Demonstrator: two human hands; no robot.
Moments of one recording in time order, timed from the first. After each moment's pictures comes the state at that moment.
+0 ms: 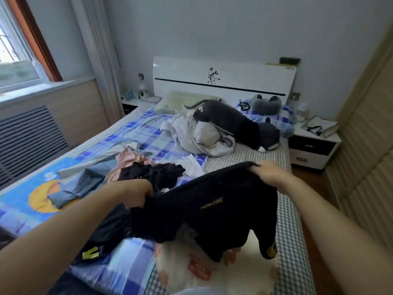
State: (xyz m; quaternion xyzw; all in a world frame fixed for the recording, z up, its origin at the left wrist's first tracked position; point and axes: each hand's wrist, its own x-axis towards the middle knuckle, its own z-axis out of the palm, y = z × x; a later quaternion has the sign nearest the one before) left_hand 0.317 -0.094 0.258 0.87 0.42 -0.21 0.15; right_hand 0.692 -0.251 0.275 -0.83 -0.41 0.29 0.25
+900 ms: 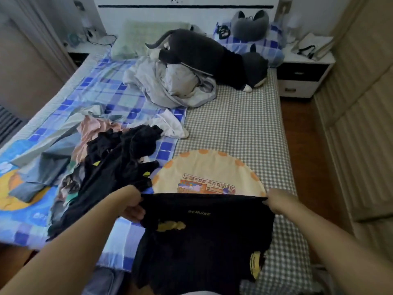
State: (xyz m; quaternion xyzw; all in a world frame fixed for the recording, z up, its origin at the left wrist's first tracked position) left_hand 0.396 -0.069 0.106 0.51 0.68 -0.22 0.48; right_hand 0.750 -0.320 0.068 -0.86 -0.31 0.38 -0.15
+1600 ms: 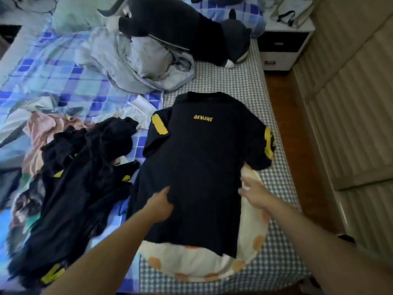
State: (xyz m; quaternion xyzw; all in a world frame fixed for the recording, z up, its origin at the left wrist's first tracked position) left_hand 0.472 -0.042 -0.053 0.76 0.43 -0.23 0.43; right_hand 0.729 -0.261 -0.003 -0.84 -0.15 0.47 0.23
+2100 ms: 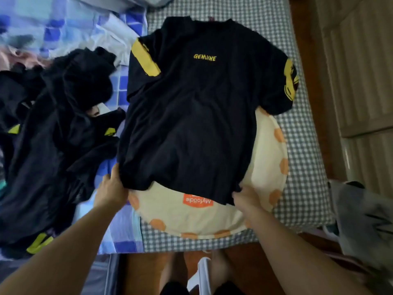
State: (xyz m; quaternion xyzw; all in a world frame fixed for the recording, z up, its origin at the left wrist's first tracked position) left_hand 0.333 -0.009 -0.171 0.77 0.55 -0.19 0.25; right_hand 0.587 -0.303 -0.167 -0.87 0.07 0.47 0.17
